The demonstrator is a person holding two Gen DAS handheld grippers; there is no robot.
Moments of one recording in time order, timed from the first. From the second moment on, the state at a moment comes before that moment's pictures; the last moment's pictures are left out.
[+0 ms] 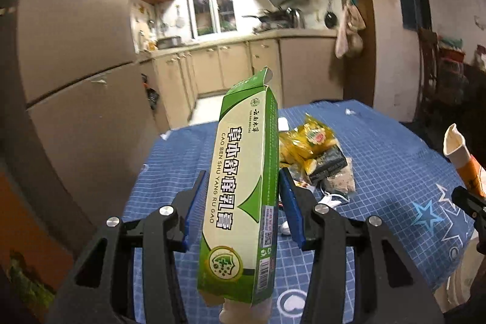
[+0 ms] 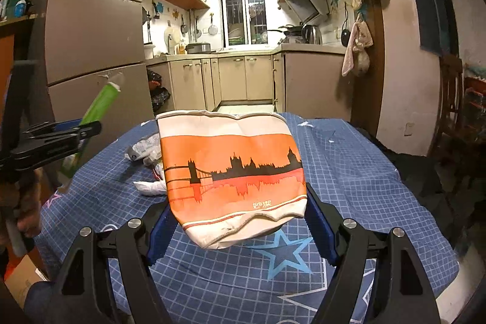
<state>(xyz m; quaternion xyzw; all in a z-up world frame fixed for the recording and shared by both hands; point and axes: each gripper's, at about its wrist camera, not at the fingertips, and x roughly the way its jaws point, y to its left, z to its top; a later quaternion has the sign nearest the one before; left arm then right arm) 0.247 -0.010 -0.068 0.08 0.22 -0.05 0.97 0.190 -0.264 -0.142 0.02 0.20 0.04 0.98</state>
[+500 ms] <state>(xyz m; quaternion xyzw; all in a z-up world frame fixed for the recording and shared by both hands) 0.172 -0.003 -0.038 0.03 0.18 -0.03 0.98 0.122 -0.245 -0.078 0.00 0.12 0.00 0.99</state>
